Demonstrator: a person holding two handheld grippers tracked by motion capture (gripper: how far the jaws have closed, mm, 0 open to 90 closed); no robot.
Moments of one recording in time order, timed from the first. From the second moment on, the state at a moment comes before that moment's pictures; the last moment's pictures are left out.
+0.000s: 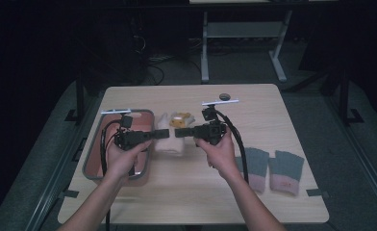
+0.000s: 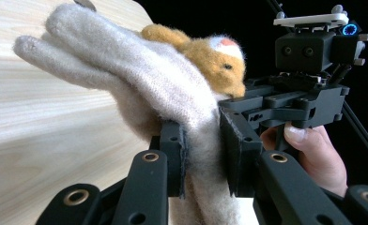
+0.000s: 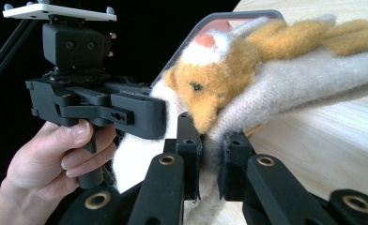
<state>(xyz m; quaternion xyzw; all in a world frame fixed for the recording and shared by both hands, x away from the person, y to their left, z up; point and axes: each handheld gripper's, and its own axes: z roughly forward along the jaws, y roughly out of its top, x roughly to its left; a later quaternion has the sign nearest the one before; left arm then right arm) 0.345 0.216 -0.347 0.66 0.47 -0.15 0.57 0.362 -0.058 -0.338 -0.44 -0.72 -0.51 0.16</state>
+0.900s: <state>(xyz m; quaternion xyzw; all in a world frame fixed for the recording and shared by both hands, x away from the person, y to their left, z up) 0.348 0.262 -0.339 0.65 0.48 -0.15 0.57 0.381 -0.011 -0.328 -0.41 -0.74 -0.50 0.17</state>
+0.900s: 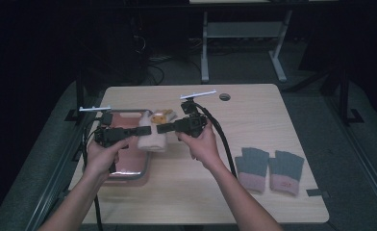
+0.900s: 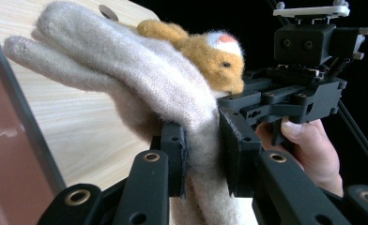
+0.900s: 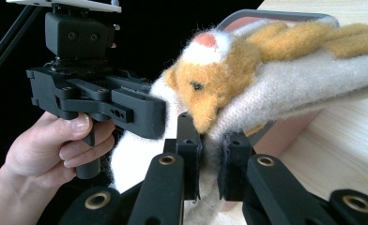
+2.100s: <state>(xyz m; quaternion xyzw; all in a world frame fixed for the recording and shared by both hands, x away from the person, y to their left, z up) 0.348 0.317 -0.341 0.64 0.51 -0.15 0.55 0.400 0.045 -0.336 -0.37 -0.76 -0.49 0.20</state>
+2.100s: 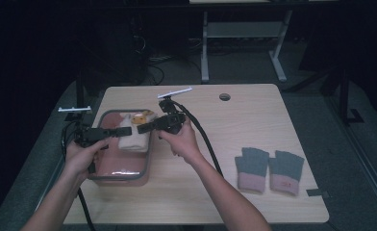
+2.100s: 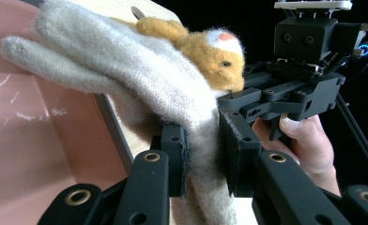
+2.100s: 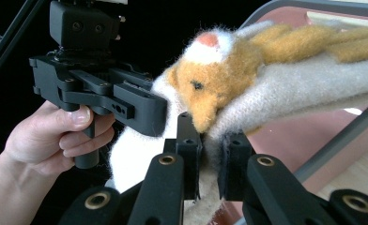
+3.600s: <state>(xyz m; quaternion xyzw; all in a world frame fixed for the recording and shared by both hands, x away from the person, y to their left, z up) 0.350 0.349 -0.378 0.65 0.56 -0.16 0.50 0.411 0.085 -0.384 -0.39 -0.77 -0.45 0.25</state>
